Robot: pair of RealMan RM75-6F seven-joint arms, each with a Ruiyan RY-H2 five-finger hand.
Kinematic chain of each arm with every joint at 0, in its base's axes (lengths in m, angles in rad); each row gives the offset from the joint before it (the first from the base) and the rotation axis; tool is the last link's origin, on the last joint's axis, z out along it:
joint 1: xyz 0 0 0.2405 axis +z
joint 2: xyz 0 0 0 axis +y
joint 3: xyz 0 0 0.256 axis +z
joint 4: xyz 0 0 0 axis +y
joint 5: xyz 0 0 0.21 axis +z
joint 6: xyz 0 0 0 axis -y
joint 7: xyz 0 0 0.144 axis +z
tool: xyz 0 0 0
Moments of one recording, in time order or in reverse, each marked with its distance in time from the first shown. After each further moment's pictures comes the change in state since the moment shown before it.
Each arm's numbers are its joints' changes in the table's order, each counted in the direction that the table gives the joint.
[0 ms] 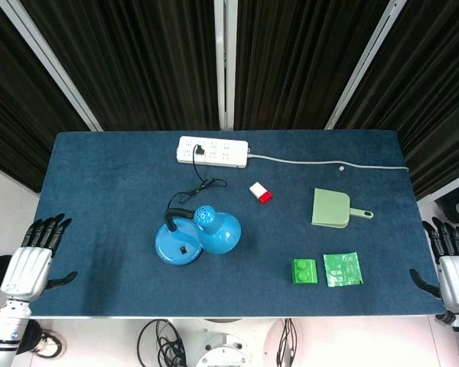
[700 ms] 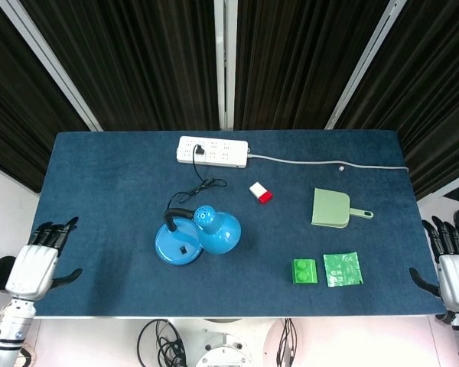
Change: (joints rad) left arm -0.013 -0.024 -0.003 0.017 0.066 -0.023 0.016; right arm 0.005 0.000 0.005 -0.005 0.005 0.004 0.000
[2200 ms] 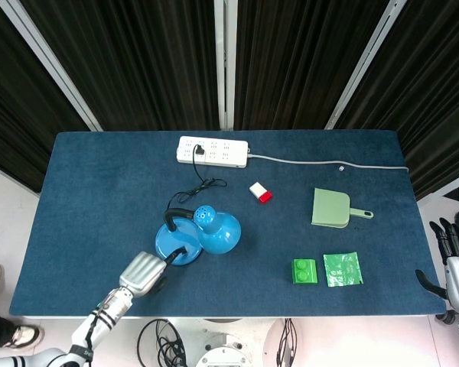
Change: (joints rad) left arm -0.317 -0.312 0.009 -0.059 -0.298 0.515 0.361; right arm -0.013 0.023 -0.004 0.005 0.010 -0.002 0.035
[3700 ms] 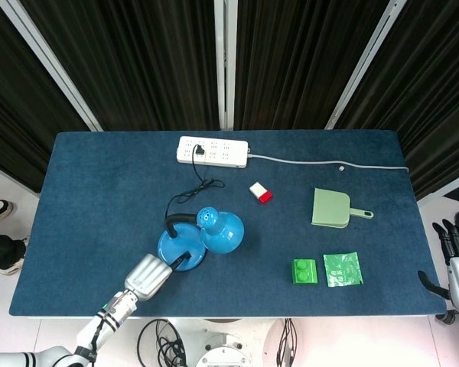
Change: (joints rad) left arm -0.048 -0.066 0.098 0.101 0.074 -0.081 0.157; right arm -0.002 0.000 -0.001 0.019 0.019 0.018 0.025
